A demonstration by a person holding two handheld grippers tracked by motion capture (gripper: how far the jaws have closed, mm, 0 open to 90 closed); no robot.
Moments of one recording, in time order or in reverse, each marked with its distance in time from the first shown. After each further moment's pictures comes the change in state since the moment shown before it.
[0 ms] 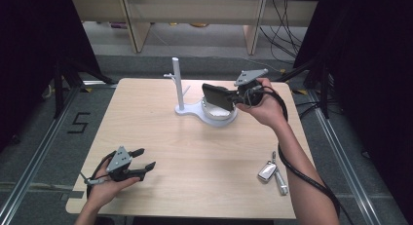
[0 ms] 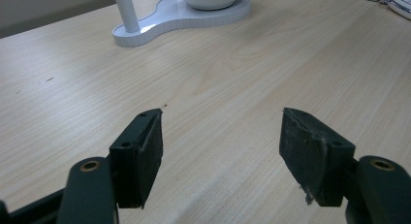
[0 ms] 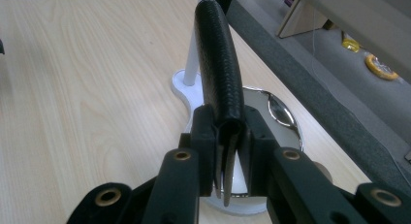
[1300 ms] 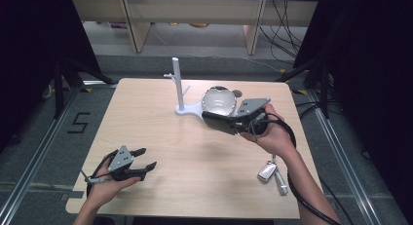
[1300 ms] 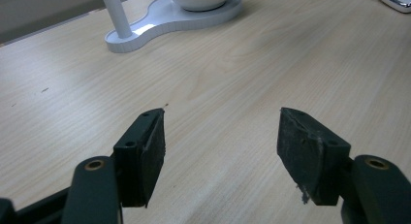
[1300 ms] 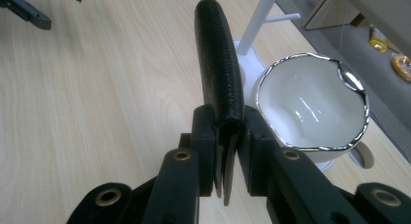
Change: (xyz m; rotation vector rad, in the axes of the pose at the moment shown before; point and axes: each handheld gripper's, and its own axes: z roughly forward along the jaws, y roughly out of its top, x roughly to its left) left arm -0.002 0.007 0.000 0.011 -0.016 0.043; right arm 0.060 -0.033 -0.031 0.042 0.055 -0.091
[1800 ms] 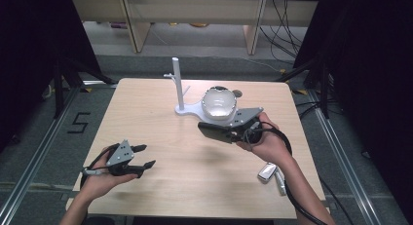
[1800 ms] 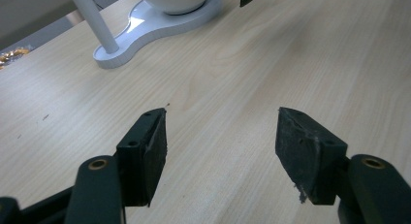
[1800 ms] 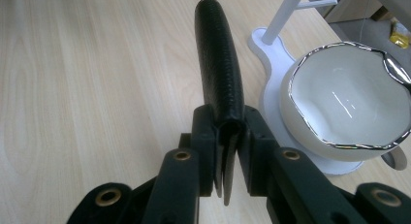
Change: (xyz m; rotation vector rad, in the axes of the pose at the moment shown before) left arm 0.004 0.027 -0.009 0.069 -0.058 0.098; right arm 0.022 -0.009 0.012 0.043 0.047 -0.021
